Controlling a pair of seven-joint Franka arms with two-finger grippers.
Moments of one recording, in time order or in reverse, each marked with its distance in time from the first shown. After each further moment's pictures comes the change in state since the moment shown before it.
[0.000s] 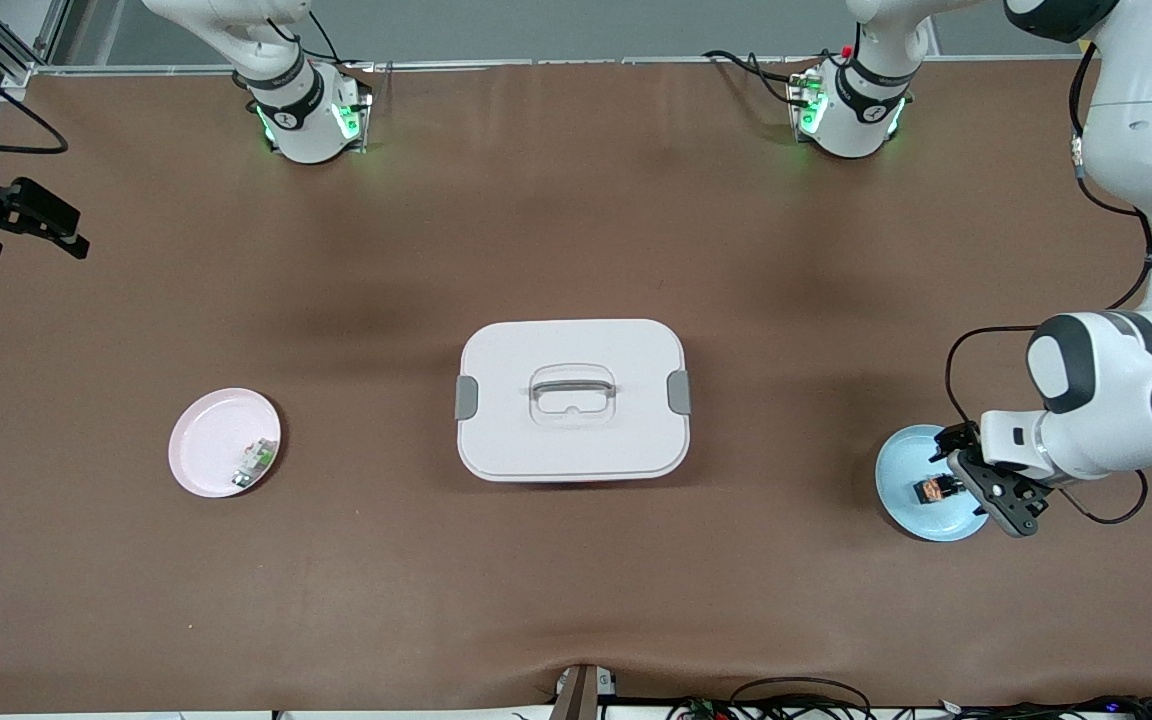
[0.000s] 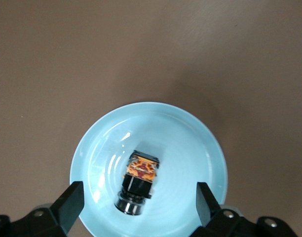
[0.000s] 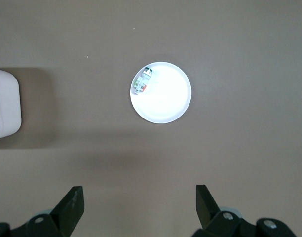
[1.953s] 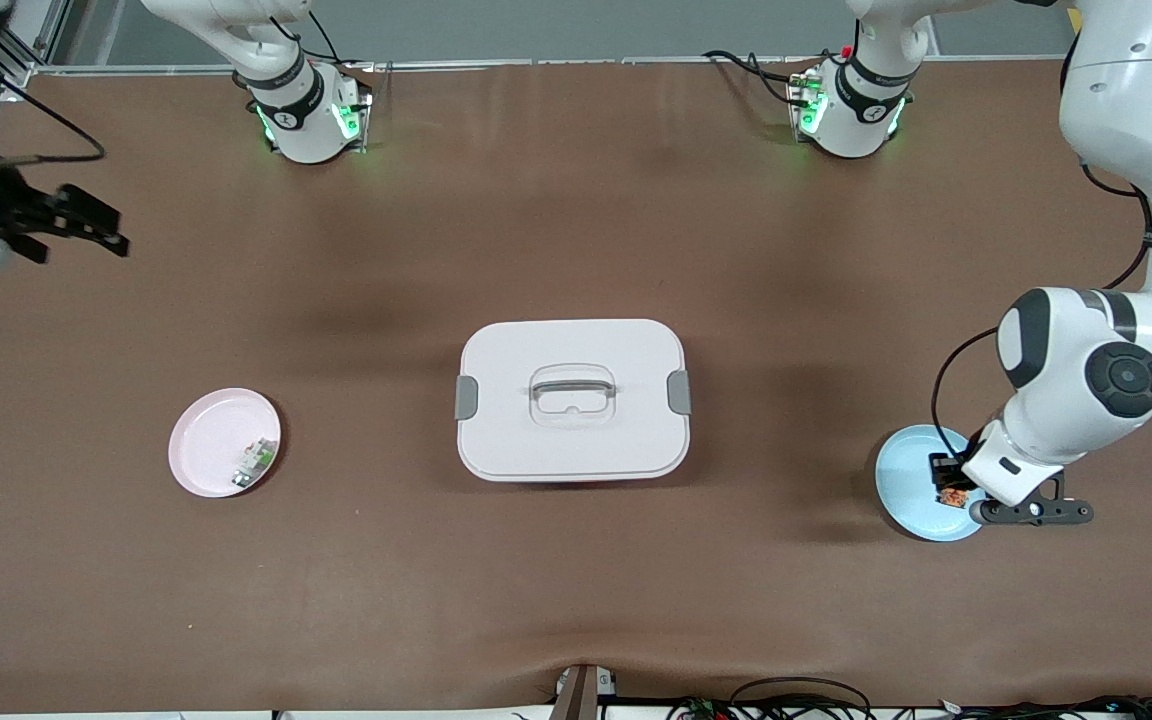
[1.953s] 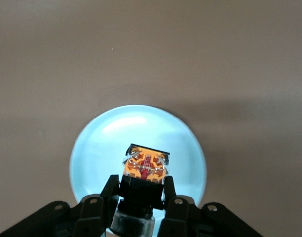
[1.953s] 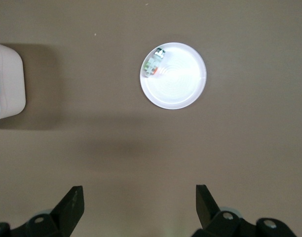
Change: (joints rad) left arm -0.084 -0.074 0.039 -0.094 0.217 0.105 -1.031; right arm 0.023 0.003 -0.009 -0.012 0.010 -0.052 -0.015
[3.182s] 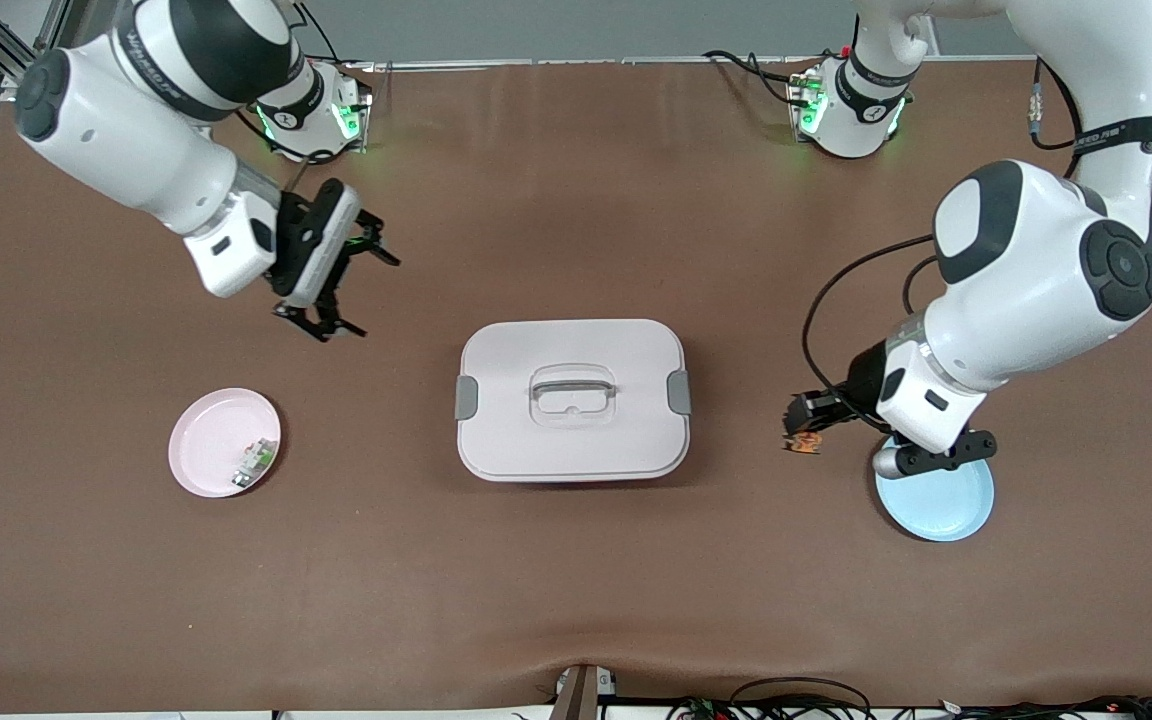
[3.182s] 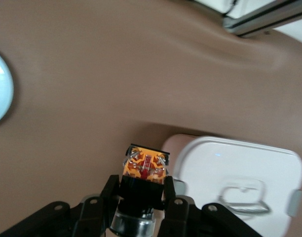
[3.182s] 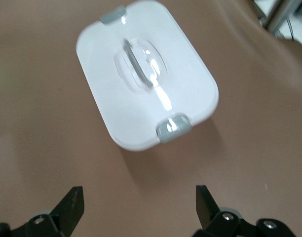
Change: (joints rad) left arm -0.267 -0.179 0.000 0.162 -0.417 -0.327 -0.436; right arm 0.375 0.083 0.002 -0.225 0.378 0.465 -0.846
